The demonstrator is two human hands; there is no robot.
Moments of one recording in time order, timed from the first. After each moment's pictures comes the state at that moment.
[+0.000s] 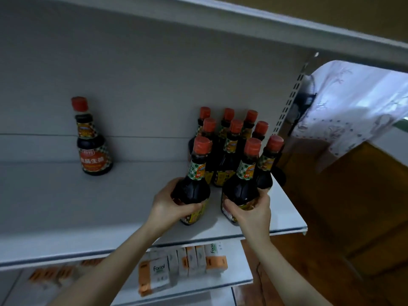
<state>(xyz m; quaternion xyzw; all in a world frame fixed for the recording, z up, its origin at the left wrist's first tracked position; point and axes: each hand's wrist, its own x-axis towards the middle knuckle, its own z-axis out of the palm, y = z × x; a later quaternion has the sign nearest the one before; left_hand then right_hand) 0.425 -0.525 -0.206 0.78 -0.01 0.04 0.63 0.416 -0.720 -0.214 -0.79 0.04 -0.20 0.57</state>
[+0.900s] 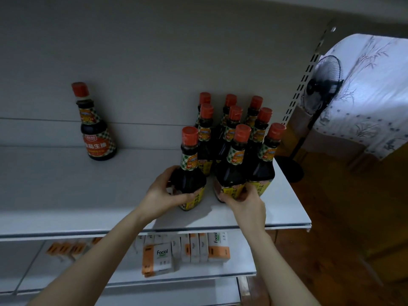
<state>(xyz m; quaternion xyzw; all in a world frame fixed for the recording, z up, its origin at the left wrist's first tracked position) 0.423 -0.530 -0.205 0.81 -0.02 0.01 0.58 0.436 -0.737 -0.238 -0.87 0.06 -0.10 0.48</state>
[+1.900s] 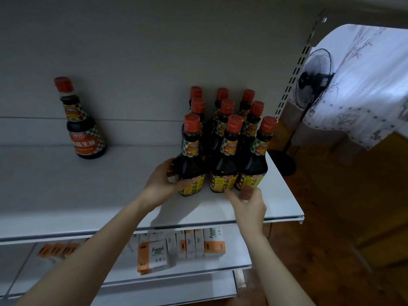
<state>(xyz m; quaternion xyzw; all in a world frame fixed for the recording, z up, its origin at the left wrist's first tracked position) 0.450 -0.543 -0.209 0.82 0.01 0.01 0.57 0.430 -0.749 -0.248 -0.81 0.13 -0.13 0.56</state>
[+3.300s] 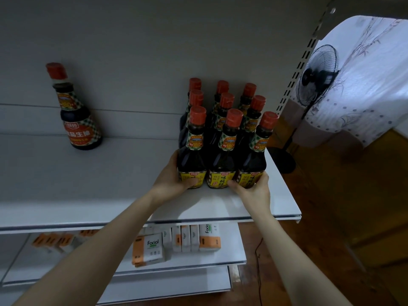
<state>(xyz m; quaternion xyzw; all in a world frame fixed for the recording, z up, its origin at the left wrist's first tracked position) 0.460 -0.566 -0.224 0.83 -0.01 0.01 0.55 0.465 -0.782 -0.252 -0.83 0.08 -0.10 0.54</state>
